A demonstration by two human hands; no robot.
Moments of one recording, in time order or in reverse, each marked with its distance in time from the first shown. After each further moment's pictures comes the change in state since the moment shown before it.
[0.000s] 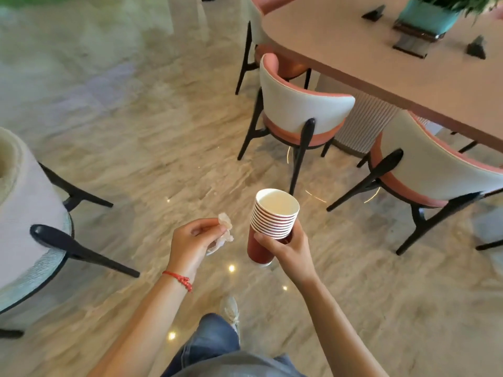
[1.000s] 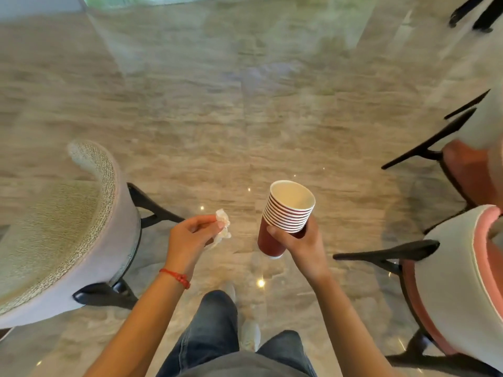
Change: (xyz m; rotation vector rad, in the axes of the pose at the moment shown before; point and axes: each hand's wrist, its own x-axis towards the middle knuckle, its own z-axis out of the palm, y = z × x) left_hand 0.444 0.157 -0.176 -0.217 0.718 -0.059; right_hand 0.539 -0.121 0.327 -0.141 -0.645 -0.054
